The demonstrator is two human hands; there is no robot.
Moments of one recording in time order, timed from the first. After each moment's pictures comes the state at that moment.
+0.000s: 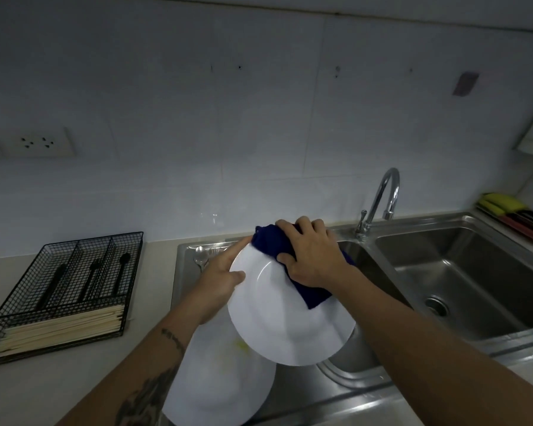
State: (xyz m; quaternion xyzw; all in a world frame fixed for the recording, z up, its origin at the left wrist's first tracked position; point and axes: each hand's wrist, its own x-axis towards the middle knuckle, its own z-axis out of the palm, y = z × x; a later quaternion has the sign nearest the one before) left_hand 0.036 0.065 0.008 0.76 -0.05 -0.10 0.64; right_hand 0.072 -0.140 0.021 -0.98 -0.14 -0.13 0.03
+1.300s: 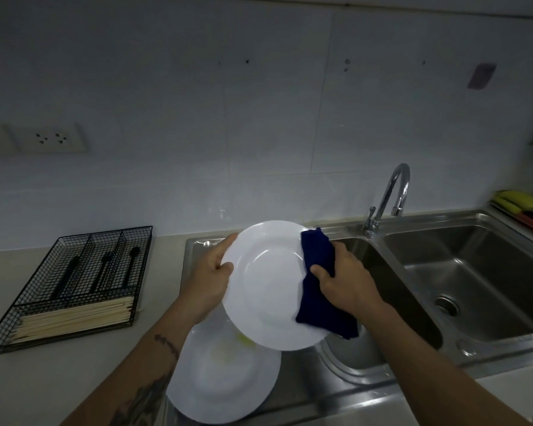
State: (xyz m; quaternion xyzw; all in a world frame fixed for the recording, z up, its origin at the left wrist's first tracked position) left_hand 0.024 0.080 0.004 0.78 0.00 -0.02 0.63; right_hand 0.034 -0.180 -0.012 -0.95 0.03 -0.04 0.29
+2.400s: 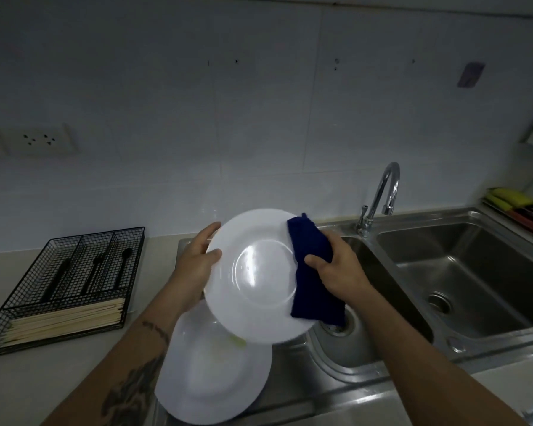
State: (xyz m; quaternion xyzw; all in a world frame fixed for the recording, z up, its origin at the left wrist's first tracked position) left_hand 0.037 0.078 0.013 0.71 0.06 -0.02 0.70; right_hand 0.036 -0.180 0.009 -0.84 0.03 -0.04 0.54
